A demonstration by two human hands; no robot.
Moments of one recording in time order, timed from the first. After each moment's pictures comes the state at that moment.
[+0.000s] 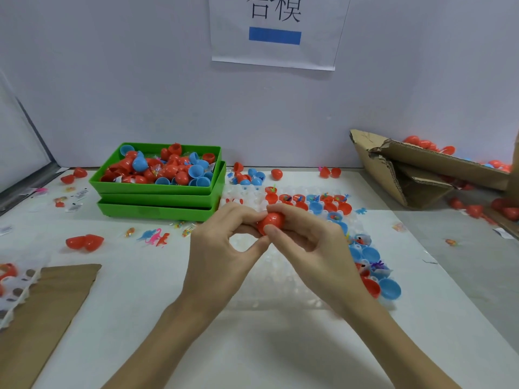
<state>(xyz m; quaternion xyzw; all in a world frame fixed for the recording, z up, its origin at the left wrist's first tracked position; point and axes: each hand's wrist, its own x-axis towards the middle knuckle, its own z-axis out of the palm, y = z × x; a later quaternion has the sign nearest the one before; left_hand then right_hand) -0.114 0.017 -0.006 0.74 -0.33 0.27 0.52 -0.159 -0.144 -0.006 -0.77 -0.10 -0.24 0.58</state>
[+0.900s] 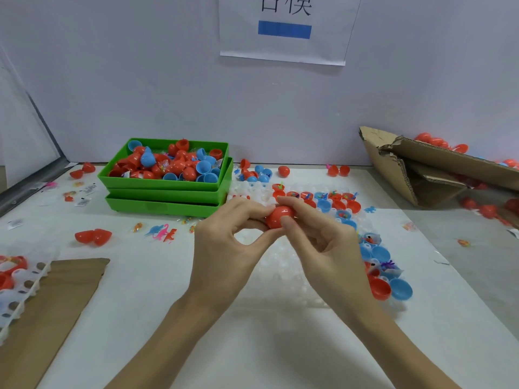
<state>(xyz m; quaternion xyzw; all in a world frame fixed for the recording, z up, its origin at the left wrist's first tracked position) -0.118 0.018 -0.001 0.73 -0.32 0.27 0.53 -0.163 -0.136 -0.007 -0.74 -0.08 -0.28 0.61</state>
